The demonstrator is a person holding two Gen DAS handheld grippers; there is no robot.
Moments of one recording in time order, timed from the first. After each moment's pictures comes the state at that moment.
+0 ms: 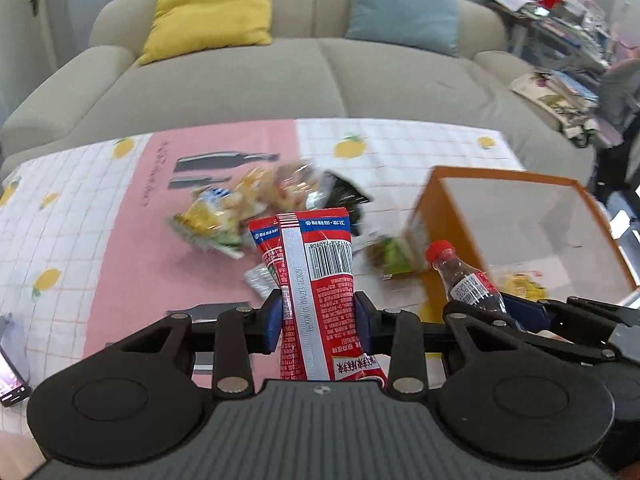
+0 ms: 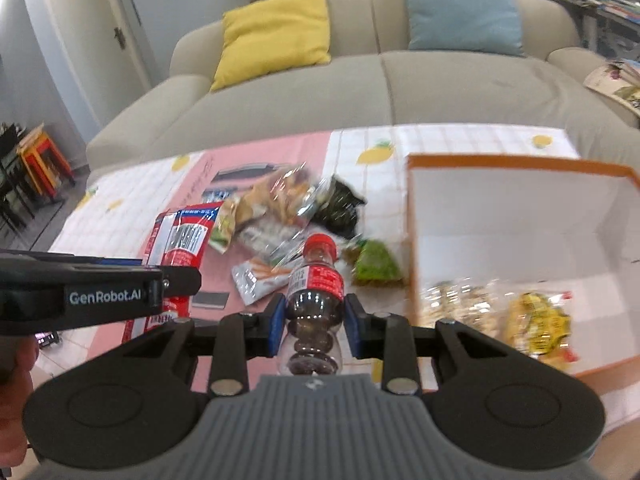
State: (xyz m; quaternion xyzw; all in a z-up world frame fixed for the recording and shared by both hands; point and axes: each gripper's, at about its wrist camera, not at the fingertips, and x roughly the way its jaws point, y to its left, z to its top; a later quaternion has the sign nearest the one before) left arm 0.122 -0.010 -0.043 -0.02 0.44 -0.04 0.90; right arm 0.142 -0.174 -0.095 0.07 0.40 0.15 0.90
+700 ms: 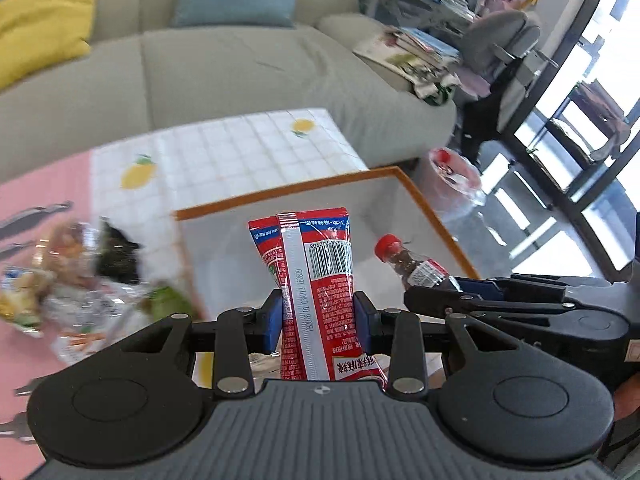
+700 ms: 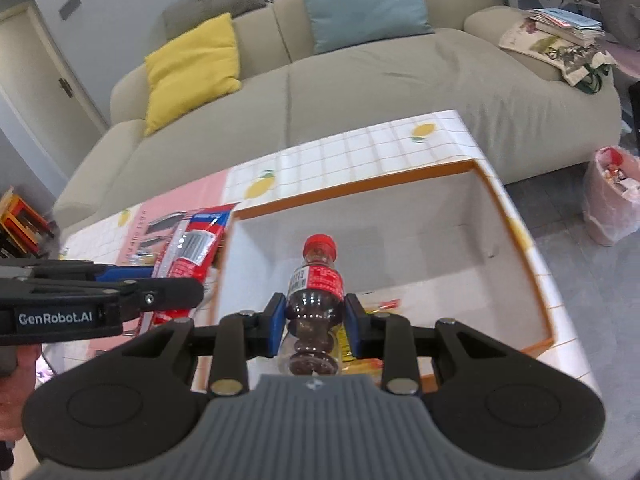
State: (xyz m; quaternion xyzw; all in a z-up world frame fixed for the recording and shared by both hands) left arm 0.190 -0.164 -0.022 -0.02 0.48 -0.25 0.84; right arm 0.167 -0.365 -0.054 0.14 0.45 0.09 0.88
